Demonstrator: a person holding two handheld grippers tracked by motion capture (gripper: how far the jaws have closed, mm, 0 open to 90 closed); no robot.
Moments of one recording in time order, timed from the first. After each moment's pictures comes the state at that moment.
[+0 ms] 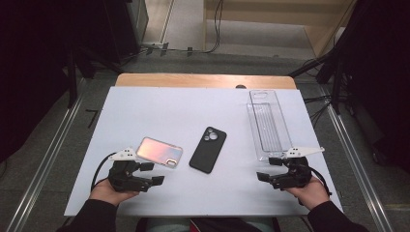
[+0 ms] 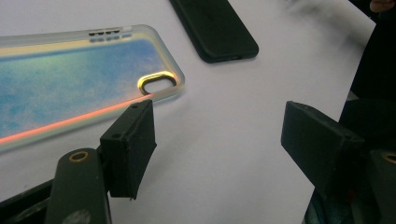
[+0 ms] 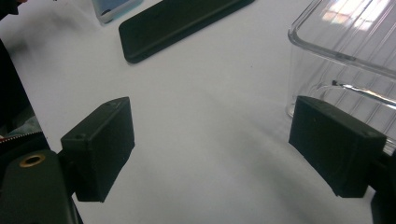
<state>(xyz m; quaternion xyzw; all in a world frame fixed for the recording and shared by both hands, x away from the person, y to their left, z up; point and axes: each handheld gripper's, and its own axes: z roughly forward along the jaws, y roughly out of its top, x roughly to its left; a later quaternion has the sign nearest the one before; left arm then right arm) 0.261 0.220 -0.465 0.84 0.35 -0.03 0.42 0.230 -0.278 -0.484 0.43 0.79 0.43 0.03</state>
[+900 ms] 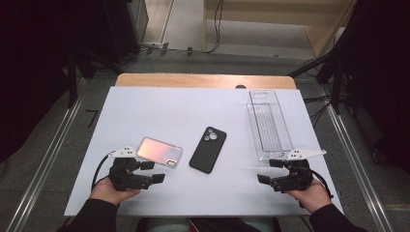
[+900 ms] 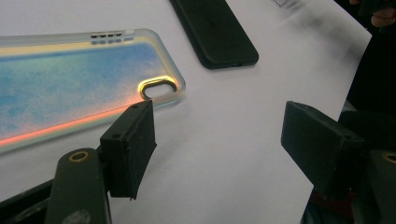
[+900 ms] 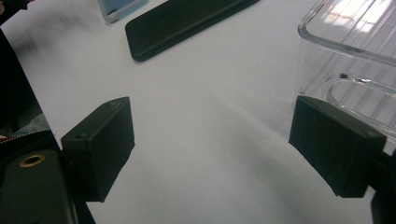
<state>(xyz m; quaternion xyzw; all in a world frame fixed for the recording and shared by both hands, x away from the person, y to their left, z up) 0.265 0.219 -0.464 0.83 0.36 -0.04 0.42 0.223 -0.278 -0.482 0.43 0.79 0.44 0.03</state>
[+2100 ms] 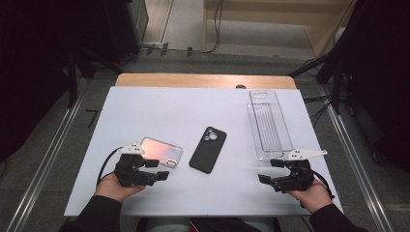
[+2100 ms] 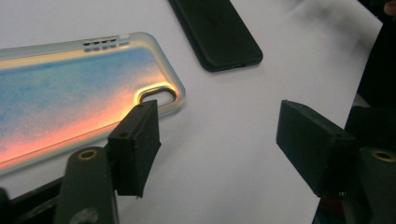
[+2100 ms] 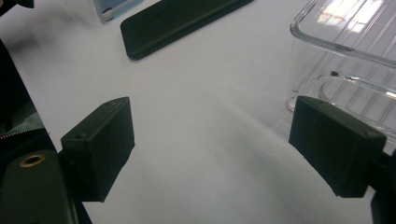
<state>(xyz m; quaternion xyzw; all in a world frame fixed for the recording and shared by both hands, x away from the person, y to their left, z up) 0.278 0.202 -0.464 0.85 0.35 -0.03 0.40 0.221 -0.280 -0.481 0.43 0.79 0.43 0.04</state>
